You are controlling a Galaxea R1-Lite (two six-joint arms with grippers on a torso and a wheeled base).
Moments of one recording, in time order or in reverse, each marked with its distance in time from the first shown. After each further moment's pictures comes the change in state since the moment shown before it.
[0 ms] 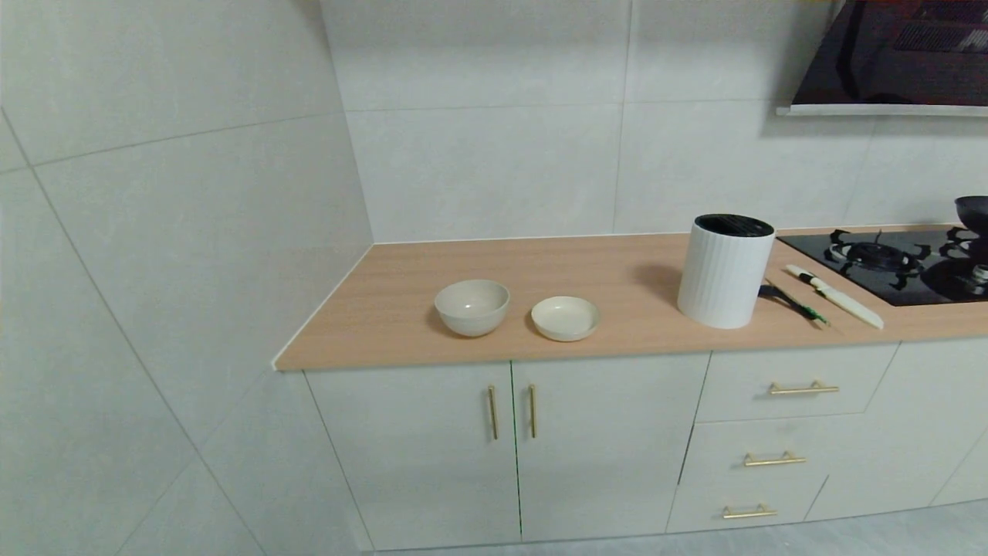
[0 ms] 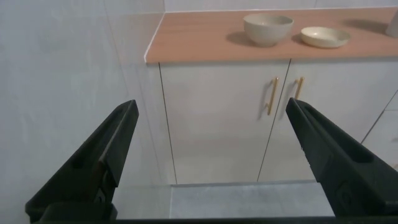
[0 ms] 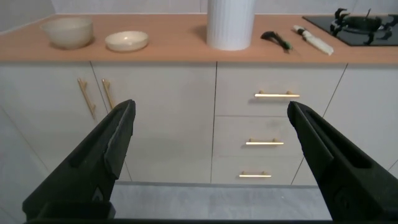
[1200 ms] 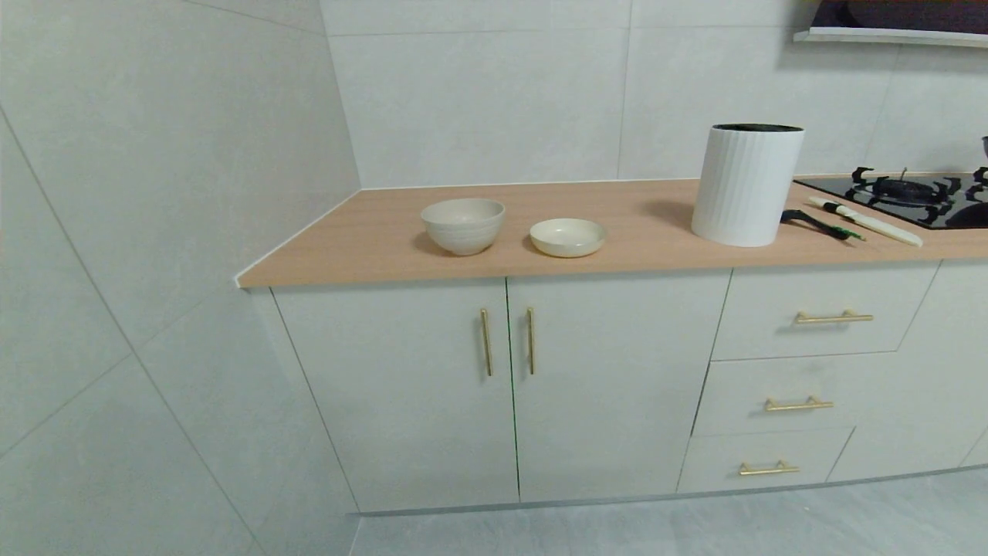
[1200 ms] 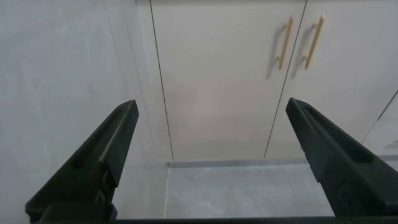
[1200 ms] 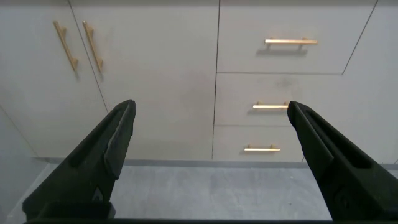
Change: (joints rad) left arm 0.000 0.000 0.000 0.000 0.000 0.000; right arm 0.000 0.000 0.000 0.000 0.000 0.002
